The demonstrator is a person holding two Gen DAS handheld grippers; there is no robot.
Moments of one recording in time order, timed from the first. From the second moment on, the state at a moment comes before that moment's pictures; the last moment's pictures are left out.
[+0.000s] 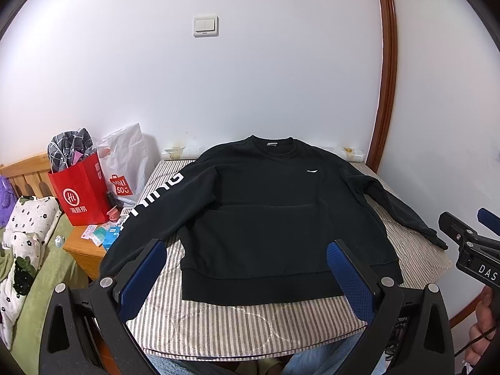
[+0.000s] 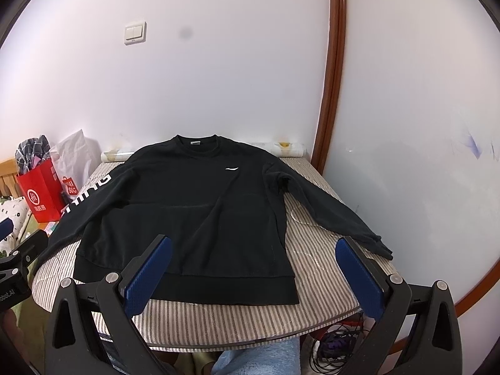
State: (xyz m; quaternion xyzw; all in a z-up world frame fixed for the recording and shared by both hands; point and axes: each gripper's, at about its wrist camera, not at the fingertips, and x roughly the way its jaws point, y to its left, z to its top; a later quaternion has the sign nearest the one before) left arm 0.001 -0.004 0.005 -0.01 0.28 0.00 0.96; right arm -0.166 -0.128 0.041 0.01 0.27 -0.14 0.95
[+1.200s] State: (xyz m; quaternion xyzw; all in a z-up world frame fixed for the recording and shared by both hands) left arm 0.098 0.081 -0.081 -0.17 0.35 -0.01 0.92; right arm -0.079 -0.130 -0.013 0.02 0.33 -0.13 0.94
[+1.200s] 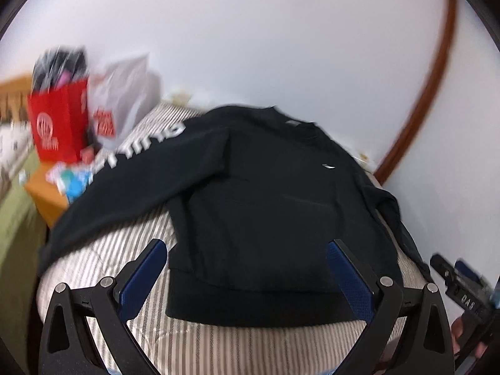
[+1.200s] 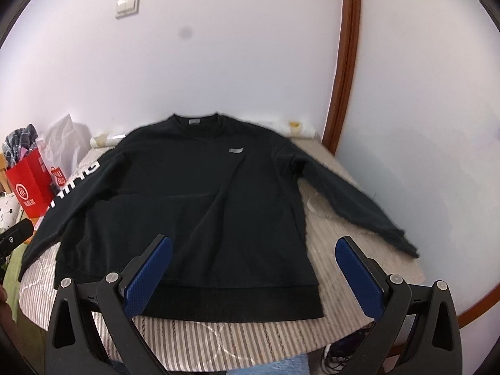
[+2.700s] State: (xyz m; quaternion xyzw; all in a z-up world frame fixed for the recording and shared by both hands) left arm 0.229 0.107 -0.073 -0.16 0.30 0.13 0.93; right arm 0.012 -0.215 -0.121 0.08 0.38 -0.08 0.92
